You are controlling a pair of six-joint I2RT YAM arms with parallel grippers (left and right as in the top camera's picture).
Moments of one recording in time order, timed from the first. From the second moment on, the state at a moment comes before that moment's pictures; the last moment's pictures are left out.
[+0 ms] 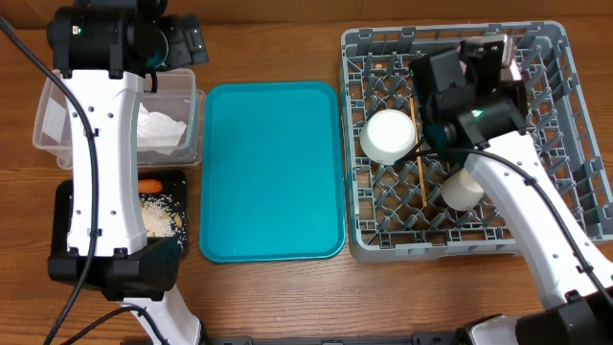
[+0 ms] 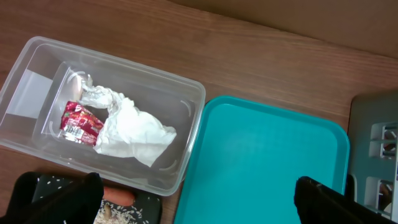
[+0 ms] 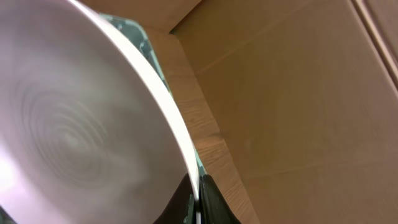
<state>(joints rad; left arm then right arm) -0.05 1.93 2.38 -1.42 -0.15 -0.29 0.33 1.58 1.50 -1.04 1.14 0.21</state>
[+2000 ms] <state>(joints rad) -0.05 1.93 2.38 -1.42 -0.15 -0.29 0.33 1.58 1.31 -0.87 0.97 0.10</state>
